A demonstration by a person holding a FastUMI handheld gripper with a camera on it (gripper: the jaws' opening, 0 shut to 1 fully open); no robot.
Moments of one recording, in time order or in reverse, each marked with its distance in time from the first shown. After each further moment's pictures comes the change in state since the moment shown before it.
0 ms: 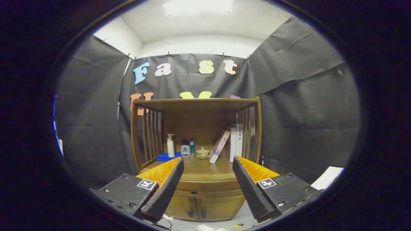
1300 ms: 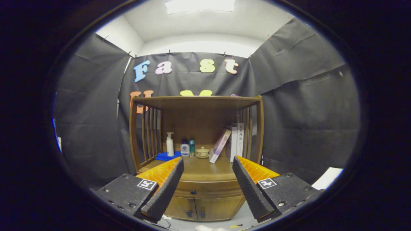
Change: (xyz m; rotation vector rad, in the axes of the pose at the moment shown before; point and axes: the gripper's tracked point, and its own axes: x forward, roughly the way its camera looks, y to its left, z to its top) arm 0.020 0.006 -0.017 -0.014 0.011 -0.014
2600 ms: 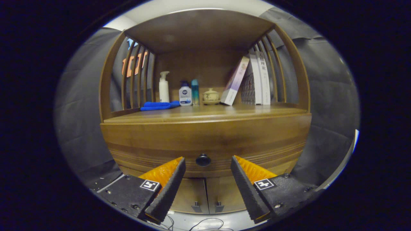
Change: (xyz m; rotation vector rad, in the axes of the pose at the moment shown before) arm 0.173 0.045 -0.285 0.063 0.262 0.013
